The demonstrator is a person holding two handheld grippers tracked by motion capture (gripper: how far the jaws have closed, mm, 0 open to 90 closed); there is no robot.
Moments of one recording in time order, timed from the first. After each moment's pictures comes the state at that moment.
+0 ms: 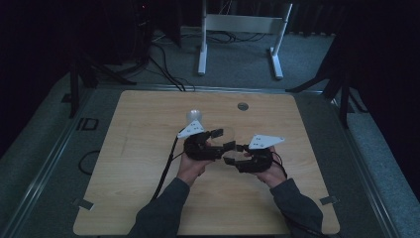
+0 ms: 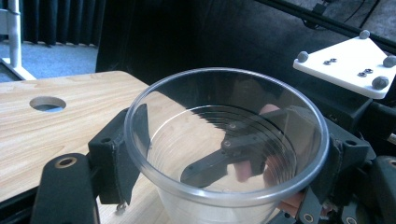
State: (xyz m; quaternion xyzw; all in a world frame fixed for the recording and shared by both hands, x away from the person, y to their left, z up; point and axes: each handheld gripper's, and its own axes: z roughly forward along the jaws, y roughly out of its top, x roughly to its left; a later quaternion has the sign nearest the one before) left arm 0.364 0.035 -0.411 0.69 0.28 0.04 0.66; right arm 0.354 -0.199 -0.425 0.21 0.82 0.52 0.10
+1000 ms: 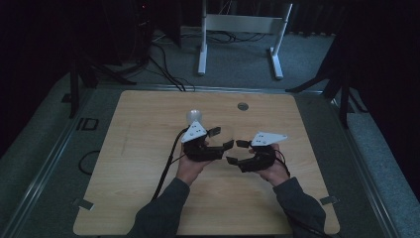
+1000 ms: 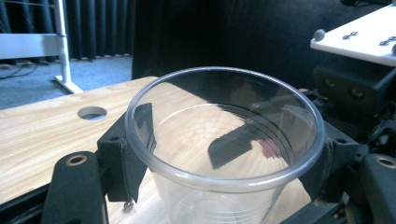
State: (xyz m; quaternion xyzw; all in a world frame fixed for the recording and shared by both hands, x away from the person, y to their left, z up) left arm 0.357 0.033 -0.407 0.71 0.29 0.12 0.63; right arm 0.358 -0.206 -0.421 0.24 0.82 0.51 0.11
